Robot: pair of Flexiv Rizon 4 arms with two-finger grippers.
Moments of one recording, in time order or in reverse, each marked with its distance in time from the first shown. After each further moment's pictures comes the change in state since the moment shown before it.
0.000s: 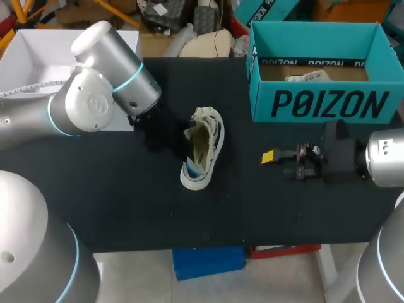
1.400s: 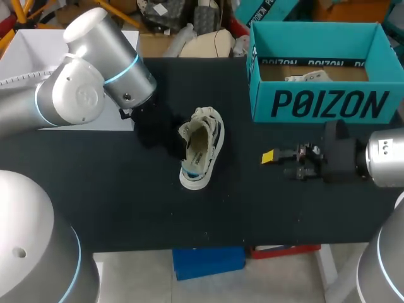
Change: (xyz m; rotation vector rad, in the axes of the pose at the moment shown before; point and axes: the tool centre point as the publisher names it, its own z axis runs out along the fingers) left arm 0.000 -0.020 -0.034 -0.022 0.054 -0.018; right arm 0.000 0.000 0.000 0.000 0.000 0.000
